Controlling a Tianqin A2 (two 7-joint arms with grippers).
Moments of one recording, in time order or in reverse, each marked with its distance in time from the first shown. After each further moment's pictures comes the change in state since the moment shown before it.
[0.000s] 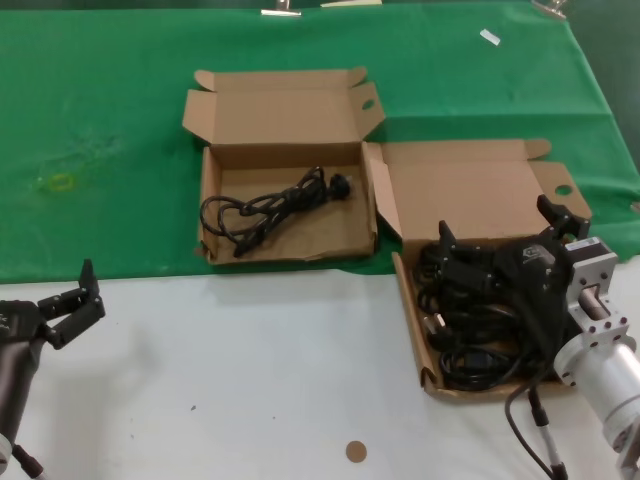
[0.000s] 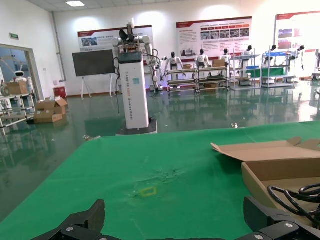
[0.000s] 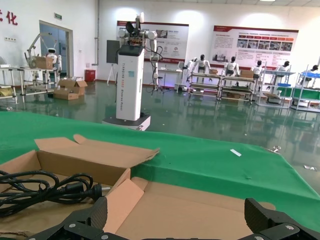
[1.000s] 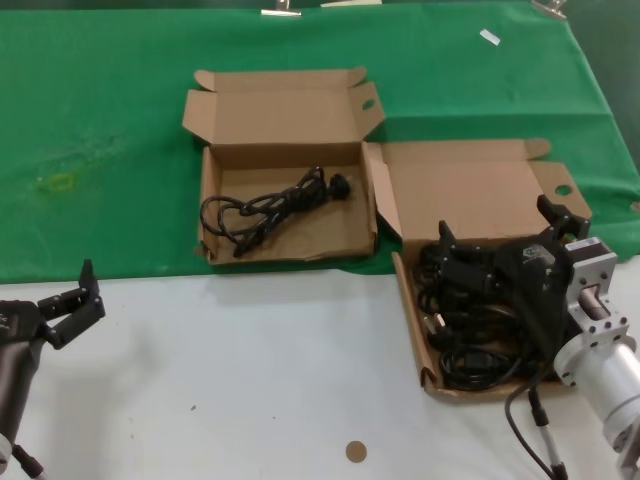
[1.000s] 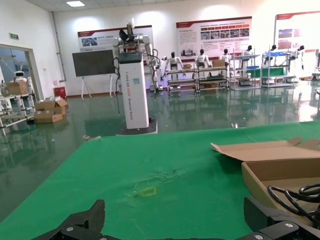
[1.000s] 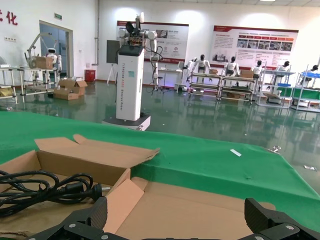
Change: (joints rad) left arm 0.000 0.000 0.000 0.000 0.000 0.000 0.000; right arm 0.000 0.000 0.000 0.000 0.000 0.000 0.000
